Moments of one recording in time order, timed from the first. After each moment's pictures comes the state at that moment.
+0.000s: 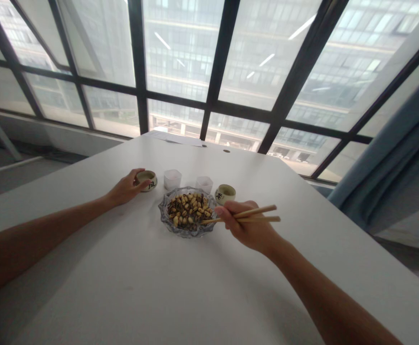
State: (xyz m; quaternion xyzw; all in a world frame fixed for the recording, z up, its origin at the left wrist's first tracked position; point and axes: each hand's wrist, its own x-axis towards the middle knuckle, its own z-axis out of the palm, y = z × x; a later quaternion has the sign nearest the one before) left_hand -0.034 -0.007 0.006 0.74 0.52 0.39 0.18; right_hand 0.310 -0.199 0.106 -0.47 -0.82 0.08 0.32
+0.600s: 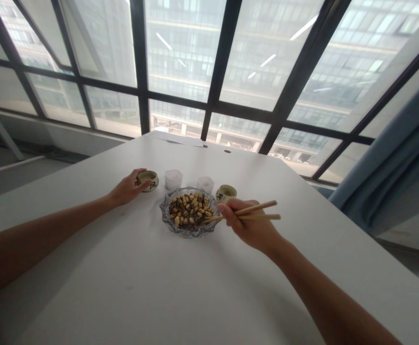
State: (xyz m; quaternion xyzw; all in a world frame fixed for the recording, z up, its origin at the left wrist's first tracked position) left_hand -0.034 -0.005 0.004 0.74 0.52 0.39 0.17; right_hand 0.309 -0.197 0.106 -0.50 -0.80 0.08 0.33
